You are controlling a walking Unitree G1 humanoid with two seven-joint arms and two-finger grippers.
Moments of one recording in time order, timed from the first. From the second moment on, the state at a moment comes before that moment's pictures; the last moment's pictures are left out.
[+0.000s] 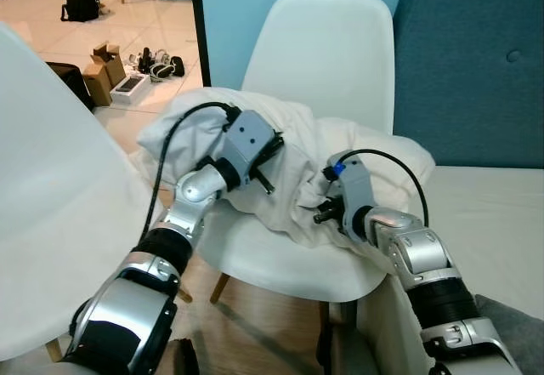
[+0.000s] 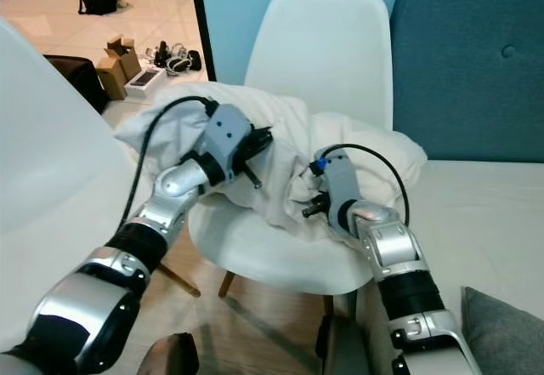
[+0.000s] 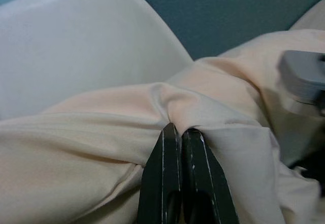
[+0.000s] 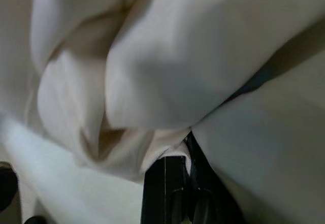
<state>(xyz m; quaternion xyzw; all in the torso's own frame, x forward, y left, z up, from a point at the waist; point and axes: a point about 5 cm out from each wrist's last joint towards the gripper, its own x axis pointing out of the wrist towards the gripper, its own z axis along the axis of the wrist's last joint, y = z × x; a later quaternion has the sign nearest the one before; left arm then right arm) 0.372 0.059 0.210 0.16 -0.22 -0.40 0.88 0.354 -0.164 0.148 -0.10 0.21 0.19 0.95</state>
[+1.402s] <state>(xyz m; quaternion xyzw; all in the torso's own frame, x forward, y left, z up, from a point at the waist) 0.255 0.170 0.229 0.13 -0.12 -0.54 0.82 0.373 -0.284 0.208 -0.12 0.18 0.03 0.98</state>
